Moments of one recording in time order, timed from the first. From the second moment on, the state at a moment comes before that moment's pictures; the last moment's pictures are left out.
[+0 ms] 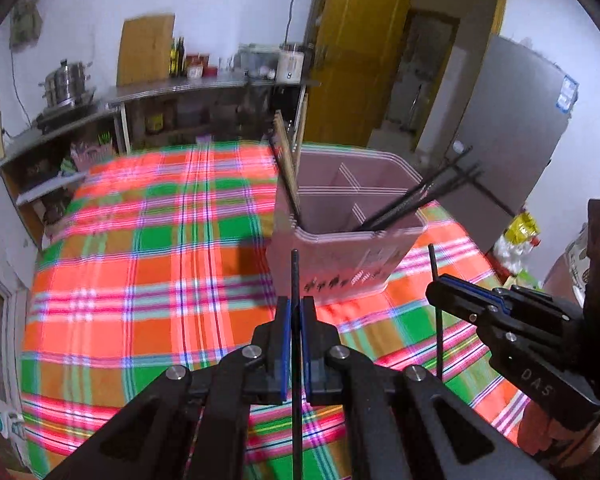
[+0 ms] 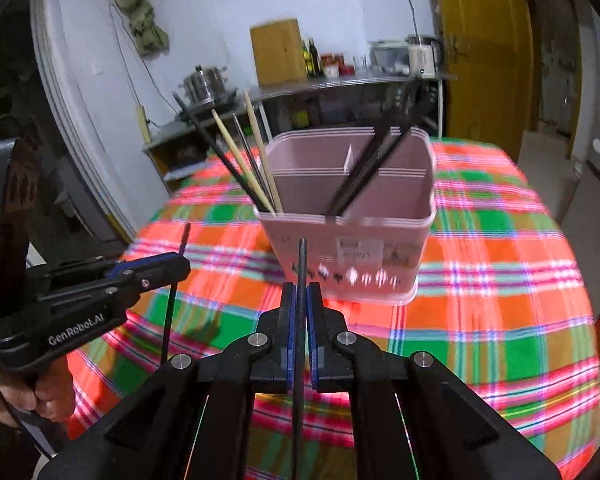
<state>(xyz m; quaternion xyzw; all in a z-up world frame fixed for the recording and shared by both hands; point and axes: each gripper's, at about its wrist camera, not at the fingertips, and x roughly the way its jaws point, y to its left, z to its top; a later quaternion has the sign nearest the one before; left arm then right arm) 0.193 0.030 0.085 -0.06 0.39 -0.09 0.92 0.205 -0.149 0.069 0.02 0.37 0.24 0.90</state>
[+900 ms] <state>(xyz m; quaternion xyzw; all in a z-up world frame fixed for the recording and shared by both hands) 0.169 0.006 0.154 -0.04 0.35 -0.12 0.93 0.171 -0.168 0.131 0.02 0.30 0.24 0.92</state>
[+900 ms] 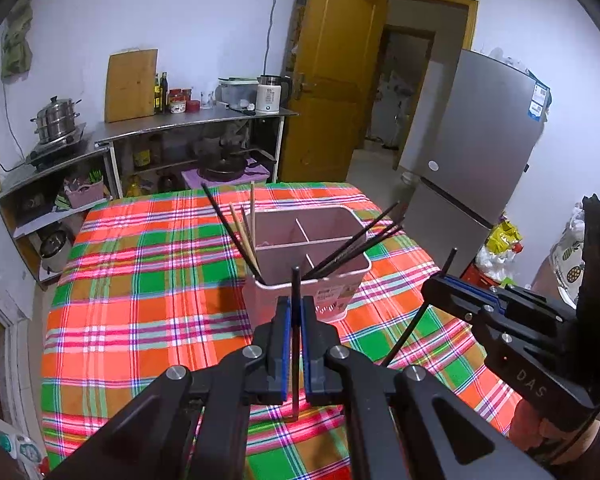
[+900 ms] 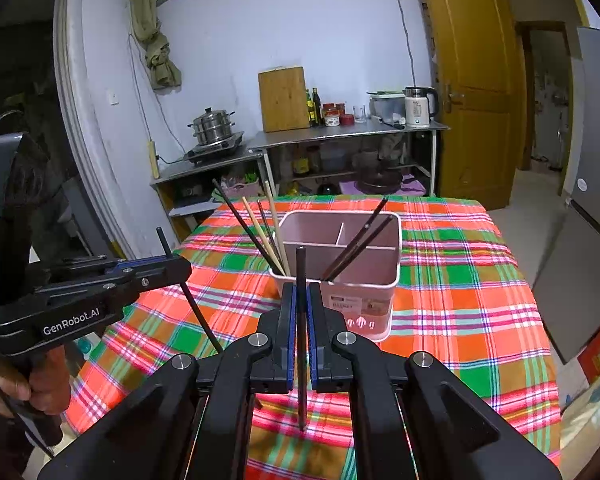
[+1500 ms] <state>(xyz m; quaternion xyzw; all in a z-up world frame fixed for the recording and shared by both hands) 0.206 0.017 0.250 -0.07 0.27 -0.11 0.95 0.198 -0.181 0.211 0.07 0.18 0.23 0.95</state>
